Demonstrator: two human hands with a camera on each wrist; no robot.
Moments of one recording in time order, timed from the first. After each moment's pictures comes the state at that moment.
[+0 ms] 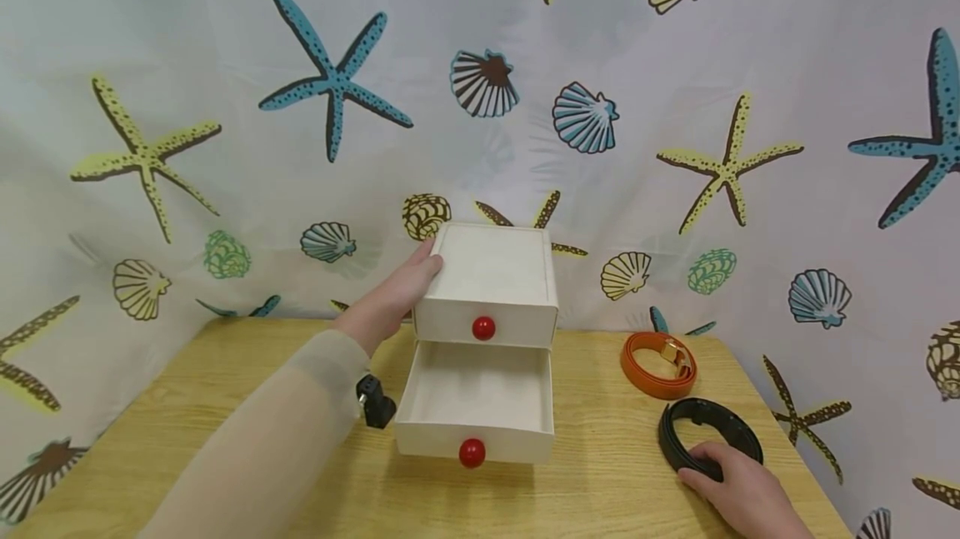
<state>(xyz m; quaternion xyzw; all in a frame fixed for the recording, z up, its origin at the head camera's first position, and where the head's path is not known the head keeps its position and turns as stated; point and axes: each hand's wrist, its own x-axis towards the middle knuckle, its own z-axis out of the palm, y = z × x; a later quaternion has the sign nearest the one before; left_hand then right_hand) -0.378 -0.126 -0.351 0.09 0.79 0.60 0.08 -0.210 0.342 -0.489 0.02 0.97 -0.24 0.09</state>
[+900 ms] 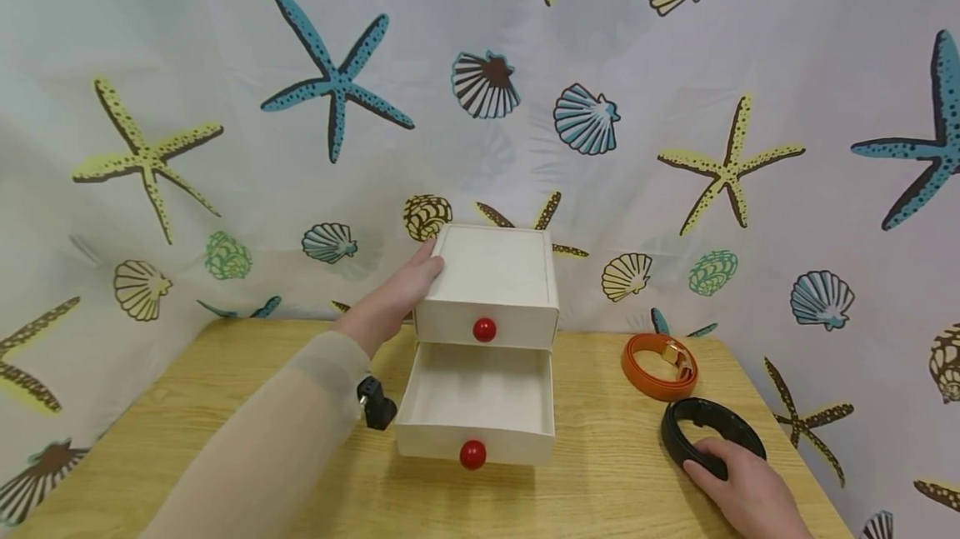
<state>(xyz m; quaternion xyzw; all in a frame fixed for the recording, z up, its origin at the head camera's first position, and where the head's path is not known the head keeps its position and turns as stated) -0.375 -0.127 -0.350 0.09 0.79 0.59 0.09 -0.209 0.341 -0.487 0.01 0.98 -0.22 0.04</state>
